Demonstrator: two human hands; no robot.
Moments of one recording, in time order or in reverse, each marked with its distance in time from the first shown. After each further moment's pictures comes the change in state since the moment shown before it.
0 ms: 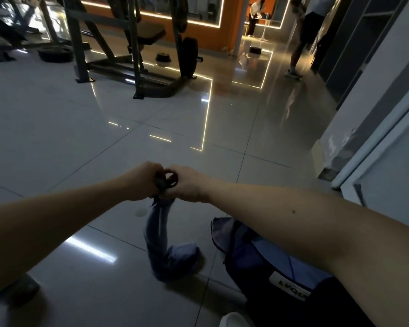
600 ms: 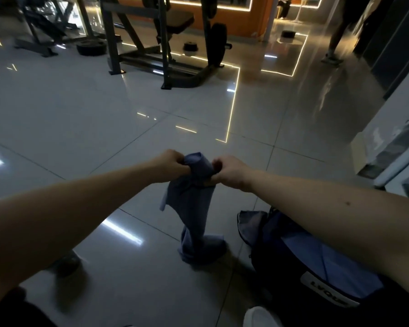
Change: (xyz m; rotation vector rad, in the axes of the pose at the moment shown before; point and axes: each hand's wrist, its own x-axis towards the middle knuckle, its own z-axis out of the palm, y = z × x) left_hand 0.012 -0.025 -0.003 -0.231 -0.037 -0.162; right_hand 0.014 0.032 -0.017 0.004 0.099 0.075
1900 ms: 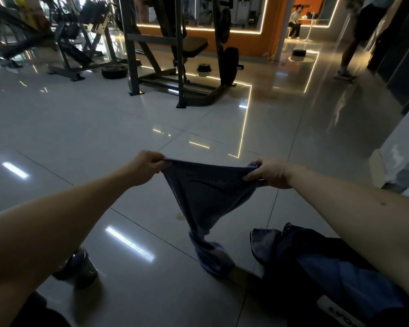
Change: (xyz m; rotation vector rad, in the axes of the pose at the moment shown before) left_hand -0.015 -0.062 -0.071 -0.118 0.241 0.060; right_hand 0.007 0.015 -0.079 0.317 -0.153 0.184
